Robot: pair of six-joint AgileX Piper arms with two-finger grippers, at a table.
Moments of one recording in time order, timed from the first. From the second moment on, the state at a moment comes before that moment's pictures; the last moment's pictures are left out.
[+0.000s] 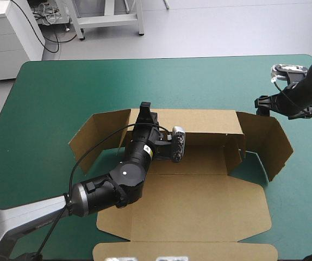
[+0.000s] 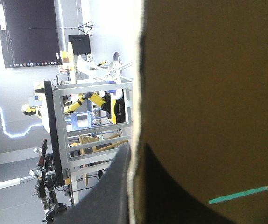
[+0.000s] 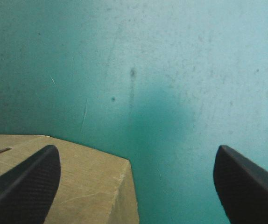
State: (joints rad) left arm -1.09 1.50 -1.08 1.41 0.79 -0.19; right arm -0.13 1.65 -1.58 0.15 1.19 -0.17
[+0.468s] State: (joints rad) left arm -1.09 1.50 -1.08 1.41 0.80 -0.19; right arm -0.13 1.49 -1.41 0.15 1.19 -0.17
